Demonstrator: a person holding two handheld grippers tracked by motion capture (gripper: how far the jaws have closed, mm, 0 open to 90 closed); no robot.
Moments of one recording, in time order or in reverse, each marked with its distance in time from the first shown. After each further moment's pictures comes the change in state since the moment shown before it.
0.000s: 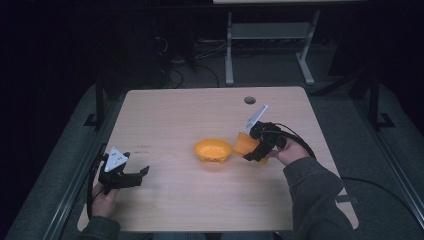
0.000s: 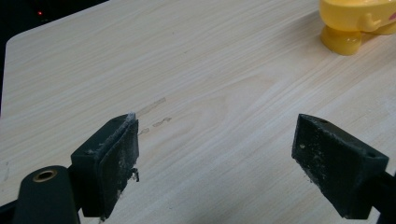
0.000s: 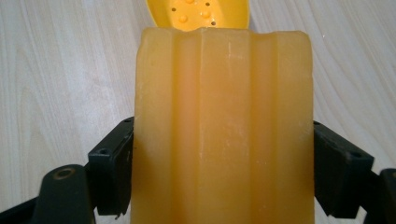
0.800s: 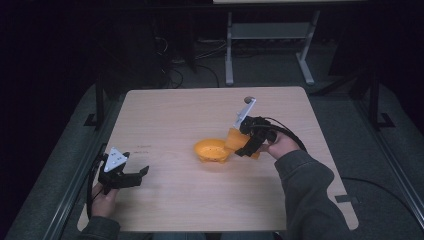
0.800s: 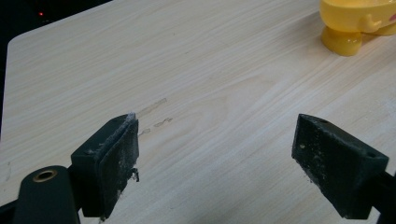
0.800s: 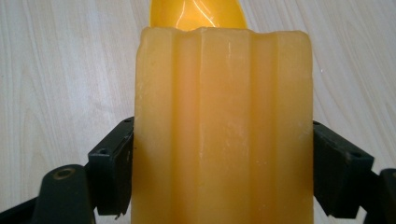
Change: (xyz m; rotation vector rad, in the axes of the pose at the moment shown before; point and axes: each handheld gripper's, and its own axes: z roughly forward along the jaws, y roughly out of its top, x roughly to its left) left arm 0.000 0.000 0.000 -0.011 0.002 -0.002; right arm -0.002 0.031 0.003 0.005 0.010 -0.055
